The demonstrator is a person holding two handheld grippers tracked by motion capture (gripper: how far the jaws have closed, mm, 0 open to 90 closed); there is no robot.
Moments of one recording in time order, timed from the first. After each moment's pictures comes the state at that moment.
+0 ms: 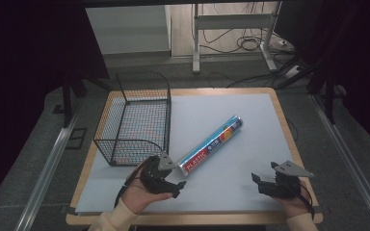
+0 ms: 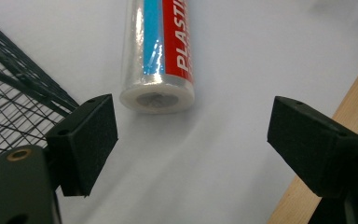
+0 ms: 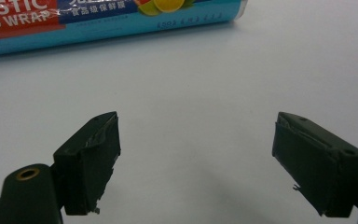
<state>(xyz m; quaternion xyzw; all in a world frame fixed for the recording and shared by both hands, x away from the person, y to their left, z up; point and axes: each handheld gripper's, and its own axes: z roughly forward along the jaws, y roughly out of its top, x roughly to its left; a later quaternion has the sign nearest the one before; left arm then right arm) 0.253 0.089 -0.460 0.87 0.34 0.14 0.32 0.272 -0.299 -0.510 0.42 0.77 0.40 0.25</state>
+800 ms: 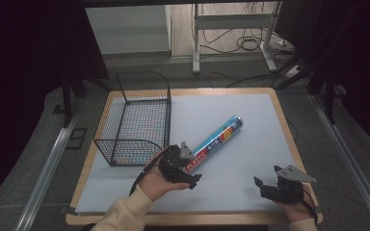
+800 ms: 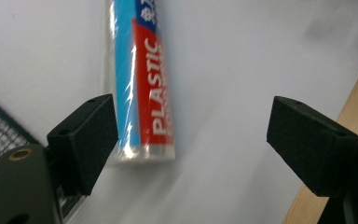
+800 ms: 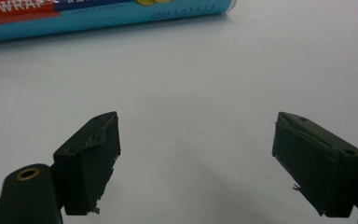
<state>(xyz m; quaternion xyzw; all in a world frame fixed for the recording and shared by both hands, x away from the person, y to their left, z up) 0.283 0.039 -0.440 0.89 0.31 0.12 0.31 0.260 -0.304 -0.511 0.43 0.77 0.39 0.27</state>
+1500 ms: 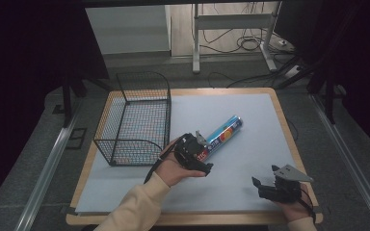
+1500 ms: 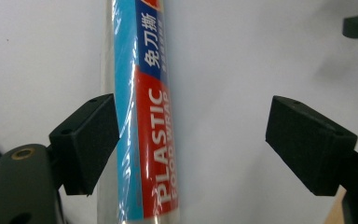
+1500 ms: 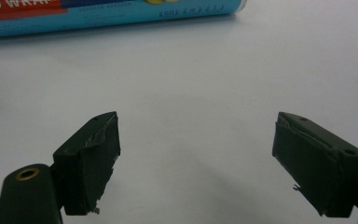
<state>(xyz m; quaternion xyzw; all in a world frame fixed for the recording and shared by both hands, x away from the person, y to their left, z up) 0.318 0.008 -0.437 0.89 0.33 0.12 0.30 0.262 -0.300 -0.513 0.42 0.78 0.39 0.26</state>
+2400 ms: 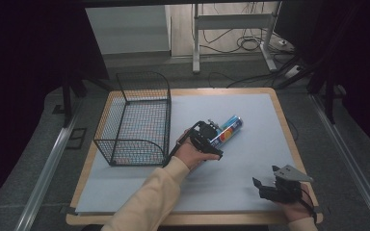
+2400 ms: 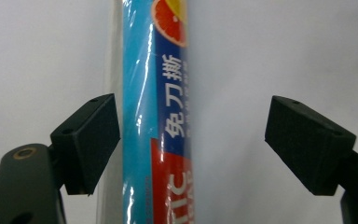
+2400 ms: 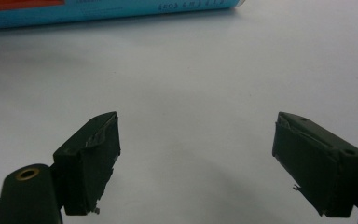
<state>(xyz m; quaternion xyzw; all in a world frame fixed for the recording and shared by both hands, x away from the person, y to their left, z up) 0.383 -0.029 -0.459 0.88 0.37 0.08 0.27 0.263 -0.302 -0.515 0.41 0.78 0.38 0.26</state>
